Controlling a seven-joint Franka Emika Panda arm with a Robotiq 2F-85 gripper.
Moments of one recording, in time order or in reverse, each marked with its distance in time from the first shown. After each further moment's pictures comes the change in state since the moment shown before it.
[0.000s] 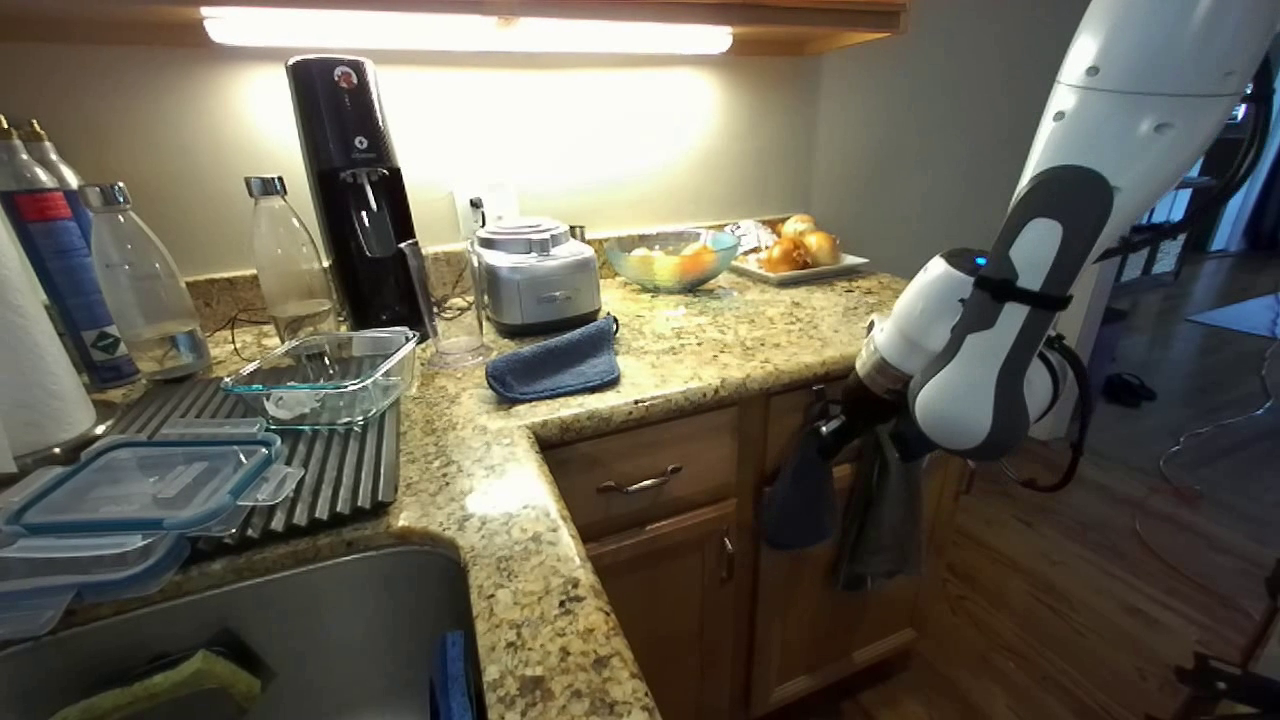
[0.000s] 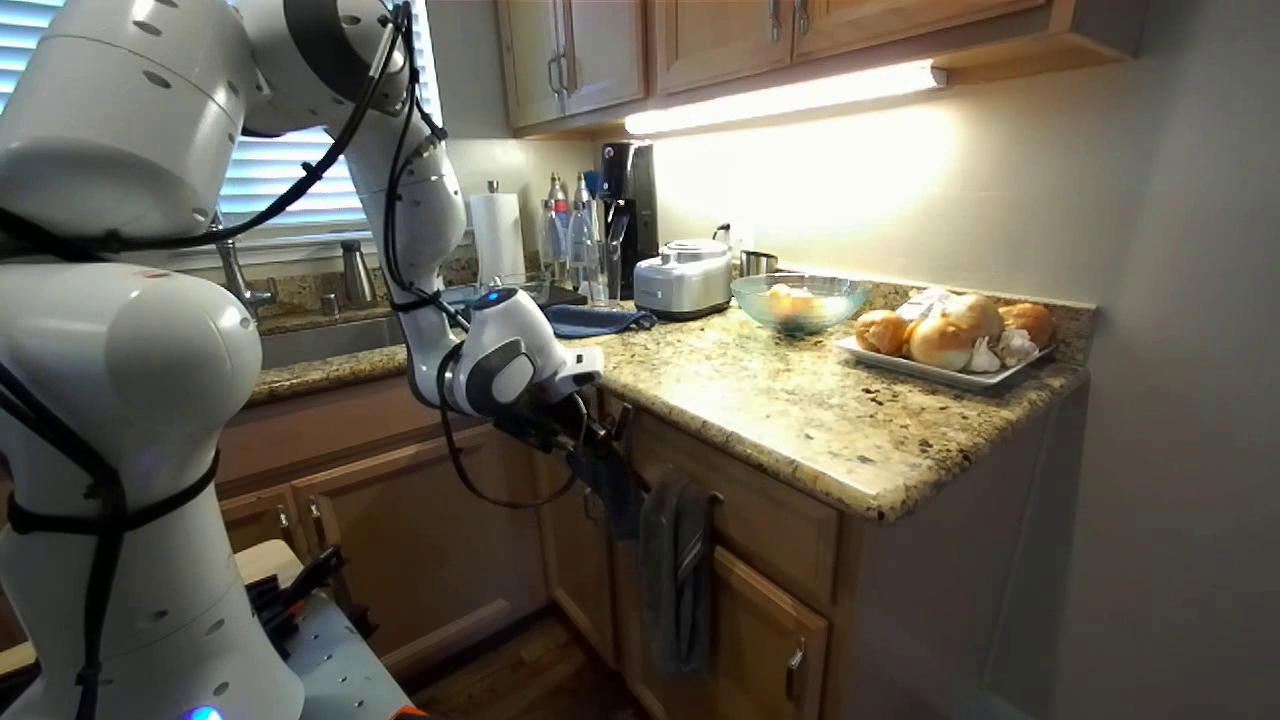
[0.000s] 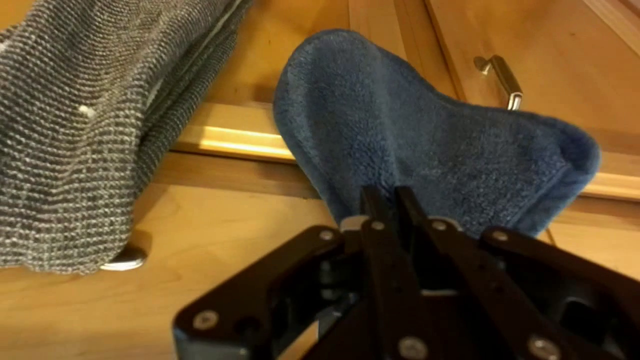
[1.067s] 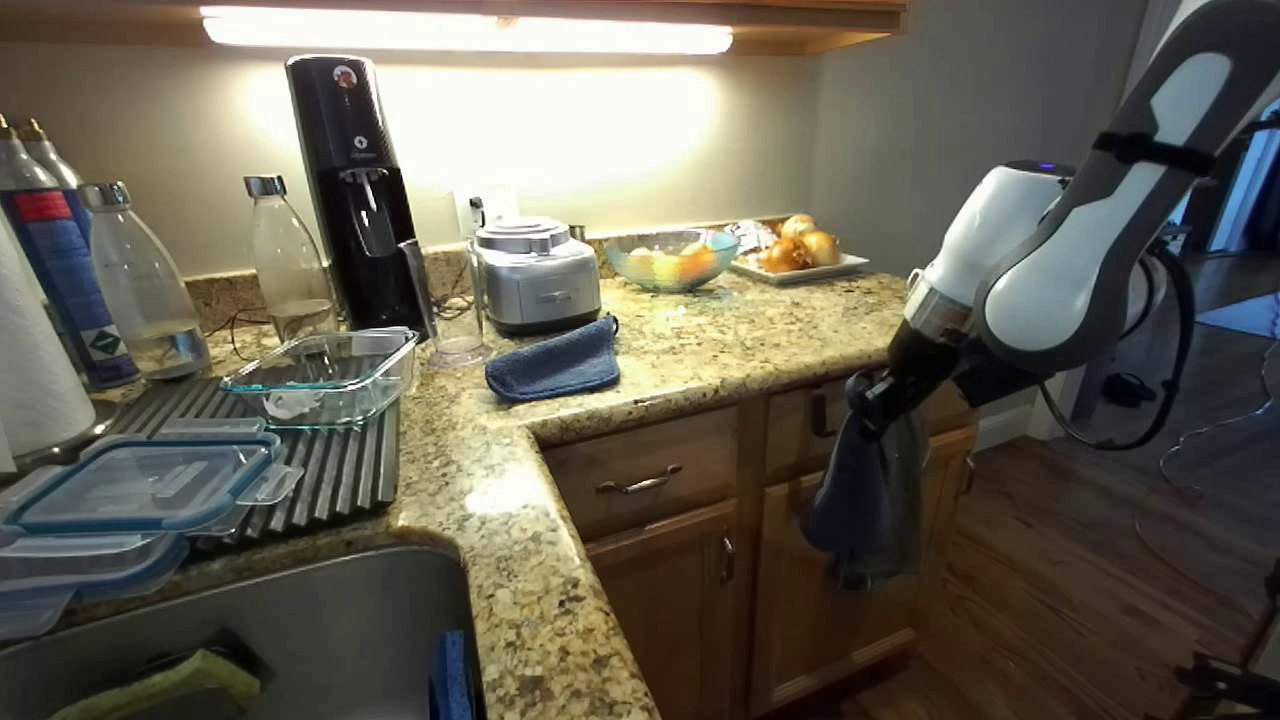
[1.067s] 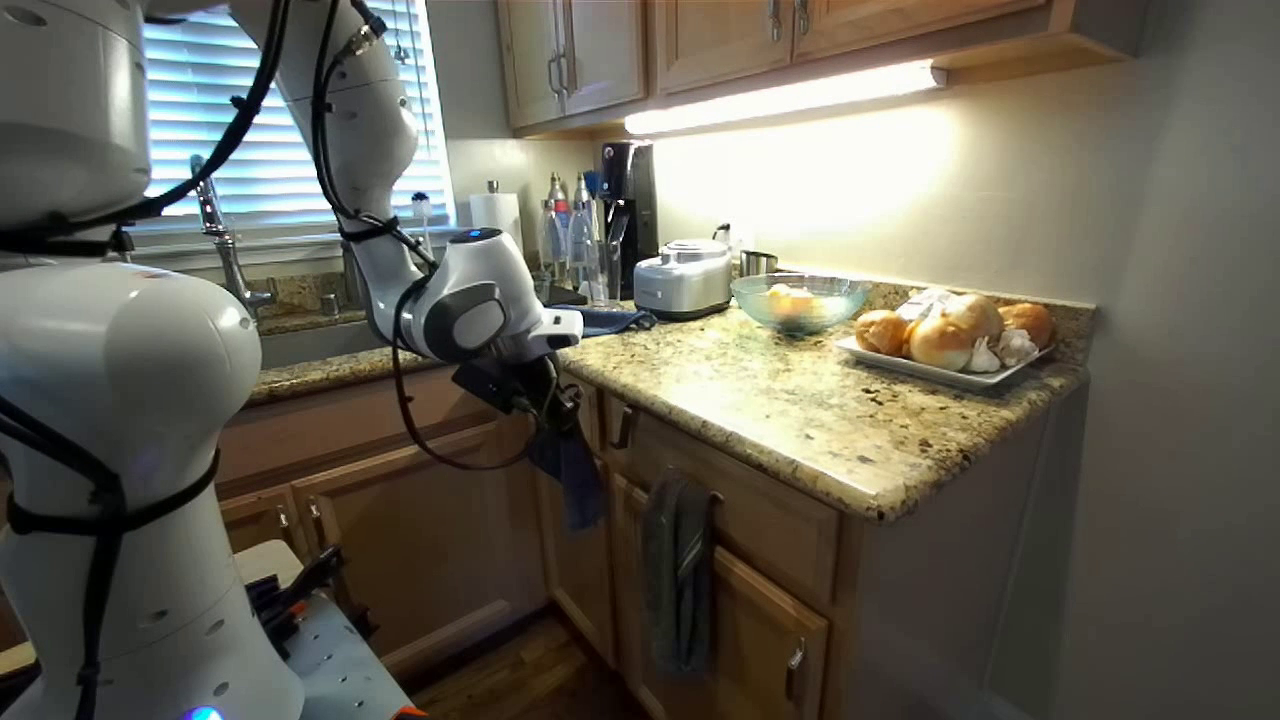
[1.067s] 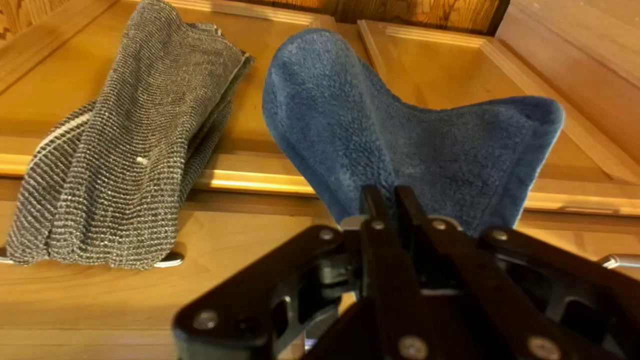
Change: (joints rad) arm -0.005 -0.361 0.010 -0.220 0.003 -0.232 -0.048
